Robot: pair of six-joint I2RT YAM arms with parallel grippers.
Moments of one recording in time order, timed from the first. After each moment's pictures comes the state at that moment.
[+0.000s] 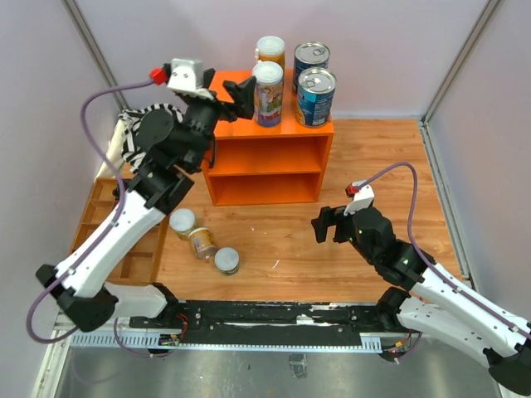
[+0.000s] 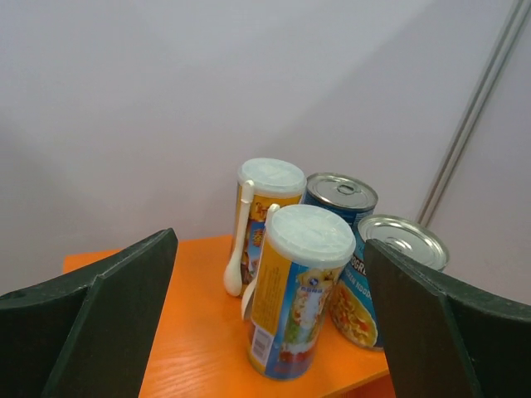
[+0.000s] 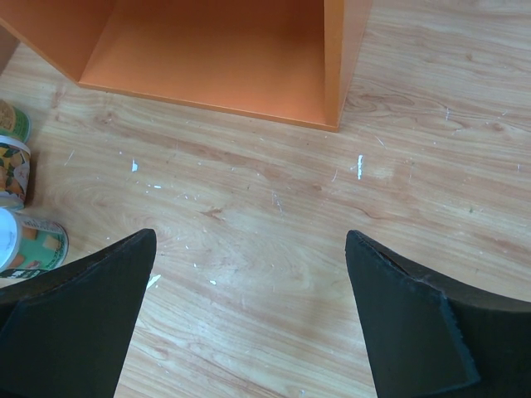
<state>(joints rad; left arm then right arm) -0.69 1.29 1.53 0.16 -0.32 -0.02 0.83 0.70 0.61 -0.32 0.38 0.36</state>
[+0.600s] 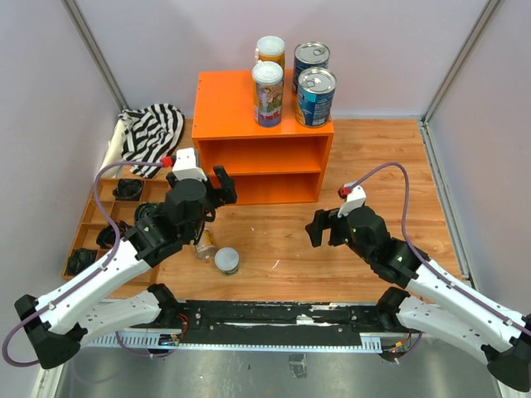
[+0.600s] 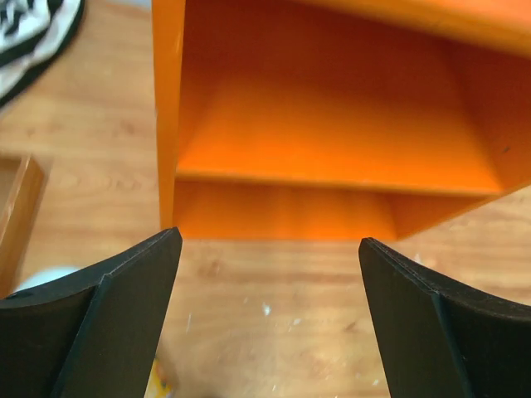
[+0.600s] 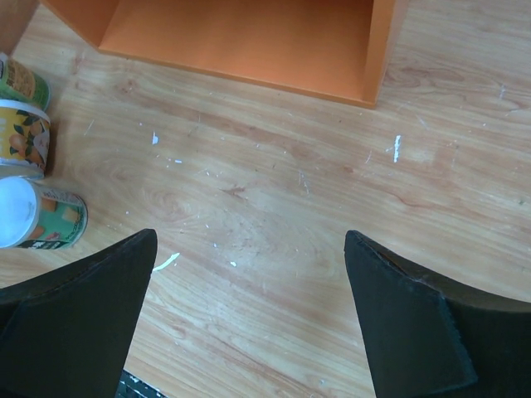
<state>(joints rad) -0.82 0.88 0.95 -0.28 -0.70 -0.47 0.83 0.73 0.60 -0.32 0.29 0.39</state>
